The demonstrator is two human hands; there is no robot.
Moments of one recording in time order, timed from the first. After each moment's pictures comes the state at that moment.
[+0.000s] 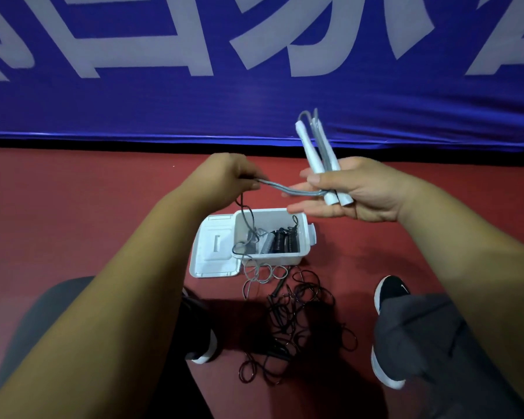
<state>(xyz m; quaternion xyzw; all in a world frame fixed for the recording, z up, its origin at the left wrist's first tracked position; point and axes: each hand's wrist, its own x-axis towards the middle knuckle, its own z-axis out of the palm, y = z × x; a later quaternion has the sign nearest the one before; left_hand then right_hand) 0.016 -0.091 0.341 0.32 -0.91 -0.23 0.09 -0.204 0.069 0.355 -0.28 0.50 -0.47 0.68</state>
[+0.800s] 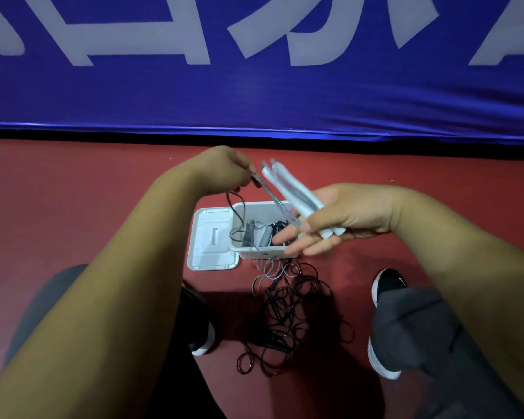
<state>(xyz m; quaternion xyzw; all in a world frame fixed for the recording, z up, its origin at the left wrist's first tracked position) 0.010 -0.096 0.342 0.43 -0.82 -0.37 0.02 -0.187 0.080 0.332 -0.35 0.50 -0.27 0.74</state>
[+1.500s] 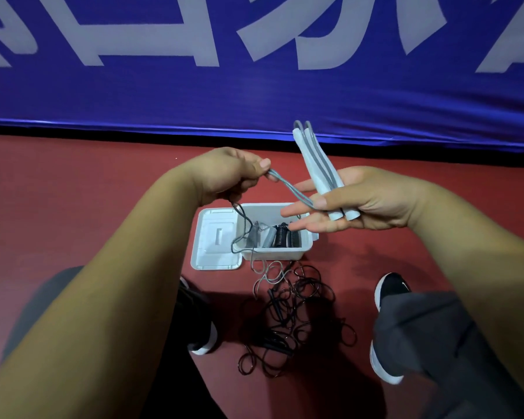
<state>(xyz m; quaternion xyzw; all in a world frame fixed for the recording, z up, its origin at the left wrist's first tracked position) 0.024 -0.088 0.347 0.36 -0.71 -0.61 0.05 -0.197 0.079 0.349 -0.33 0.47 -0.37 0.73</state>
